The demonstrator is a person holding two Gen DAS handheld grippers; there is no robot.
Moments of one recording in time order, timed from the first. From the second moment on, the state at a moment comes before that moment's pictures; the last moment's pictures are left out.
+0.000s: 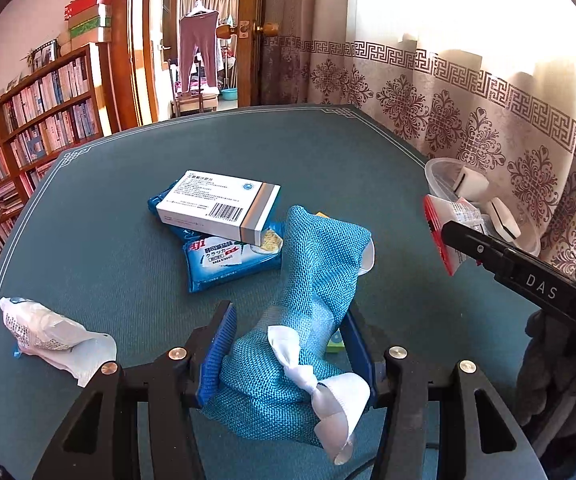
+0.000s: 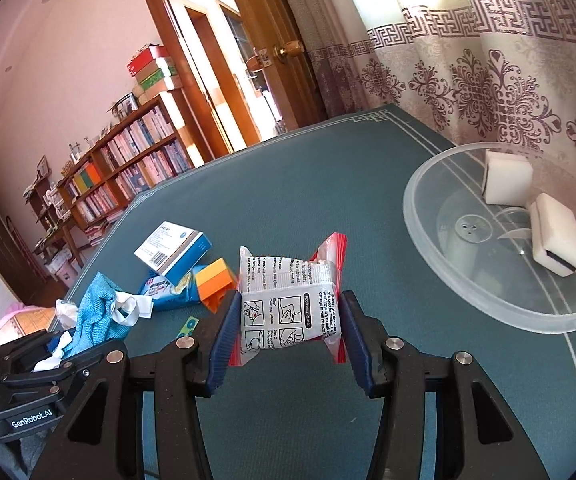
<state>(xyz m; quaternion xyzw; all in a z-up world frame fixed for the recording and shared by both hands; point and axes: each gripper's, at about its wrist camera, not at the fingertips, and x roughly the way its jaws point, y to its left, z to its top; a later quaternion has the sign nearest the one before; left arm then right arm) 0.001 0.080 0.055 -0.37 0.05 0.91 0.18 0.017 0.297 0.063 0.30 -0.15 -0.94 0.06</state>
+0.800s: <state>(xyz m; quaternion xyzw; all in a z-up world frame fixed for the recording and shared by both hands) -0.006 0.144 0.068 -0.37 0.07 0.90 0.23 0.011 0.414 0.055 0.29 -0.20 -0.93 -0.12</state>
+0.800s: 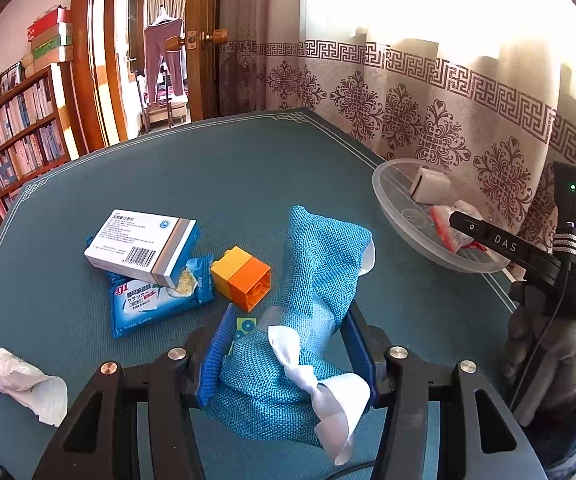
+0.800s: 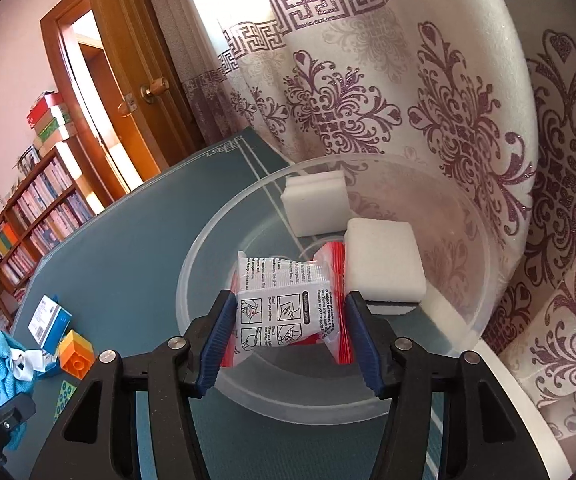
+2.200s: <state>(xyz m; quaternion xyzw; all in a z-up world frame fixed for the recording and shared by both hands) -0.108 0.297 0.085 -0.36 0.02 0.86 0.35 0.036 0.416 0.056 0.24 -0.20 -0.93 -0.18</state>
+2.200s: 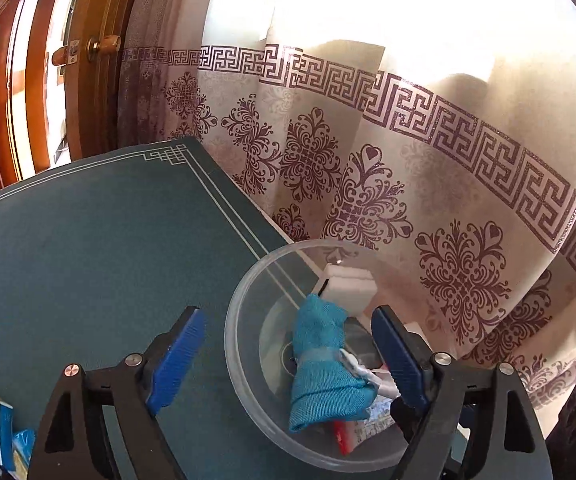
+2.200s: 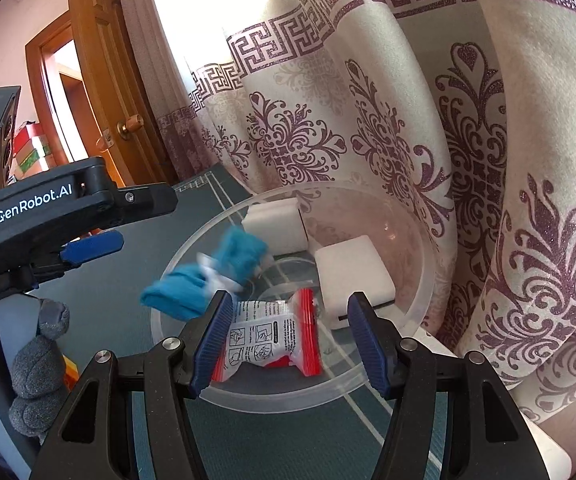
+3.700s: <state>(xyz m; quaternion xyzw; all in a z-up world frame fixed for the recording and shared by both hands) -0.036 0.156 0.080 -0.36 0.02 0.91 0.21 0.036 0.400 0.063 0.22 -0.17 -0.95 -0.15</state>
